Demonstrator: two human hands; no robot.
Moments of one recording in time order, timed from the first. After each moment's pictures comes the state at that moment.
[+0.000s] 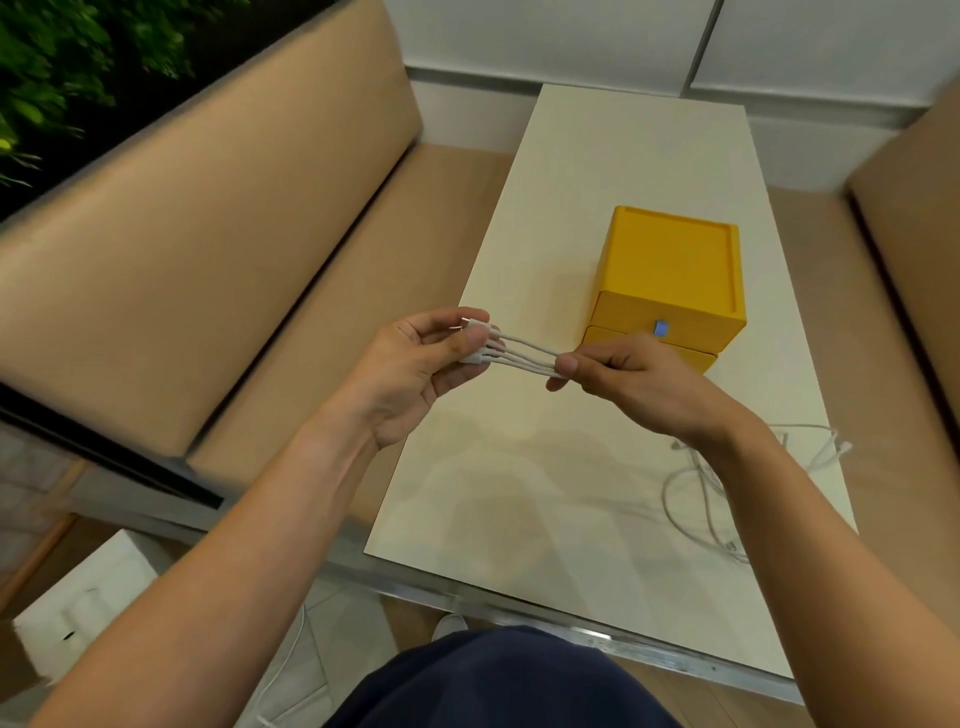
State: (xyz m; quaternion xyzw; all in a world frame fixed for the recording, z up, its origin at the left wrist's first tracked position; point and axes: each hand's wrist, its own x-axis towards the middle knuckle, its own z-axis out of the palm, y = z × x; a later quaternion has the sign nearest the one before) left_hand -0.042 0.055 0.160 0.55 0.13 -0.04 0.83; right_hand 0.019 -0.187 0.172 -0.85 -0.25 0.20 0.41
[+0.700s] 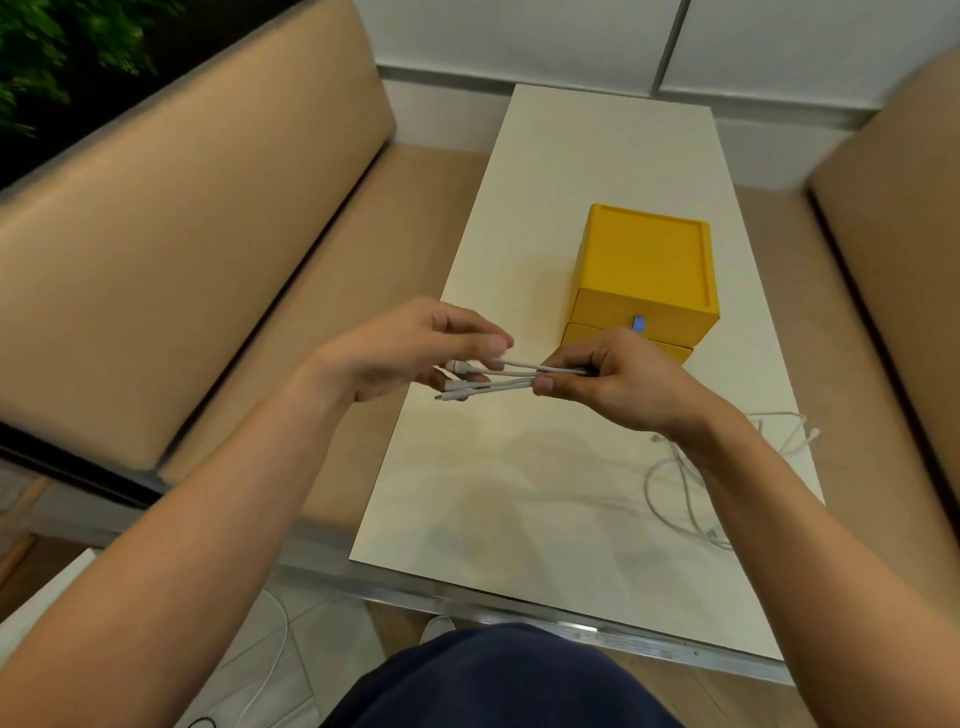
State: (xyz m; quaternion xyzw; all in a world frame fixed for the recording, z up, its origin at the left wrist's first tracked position) left_hand -0.014 0.064 0.183 0.77 -0.01 -0.23 0.59; right_hand 0.019 -0.184 0.173 -0.88 -0.27 0.18 0.36
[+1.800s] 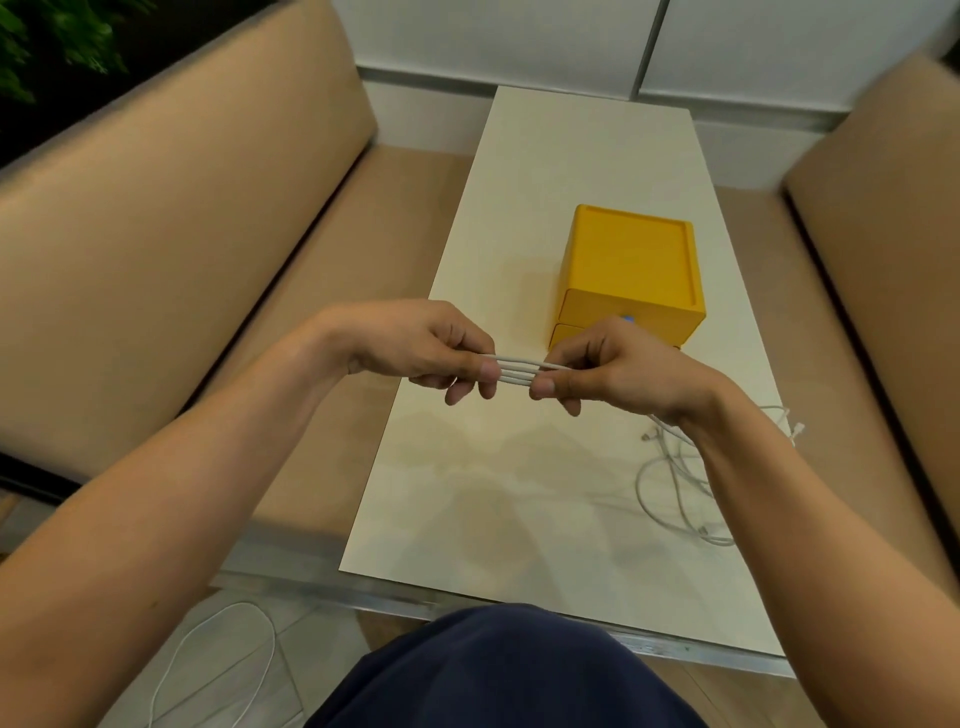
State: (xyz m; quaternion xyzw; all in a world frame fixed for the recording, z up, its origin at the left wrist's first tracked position) left_hand 0.009 0.066 0.194 0.84 -0.17 -0.32 0.39; right_hand 0.029 -0.189 0.183 -0.84 -0.27 0.26 0.40
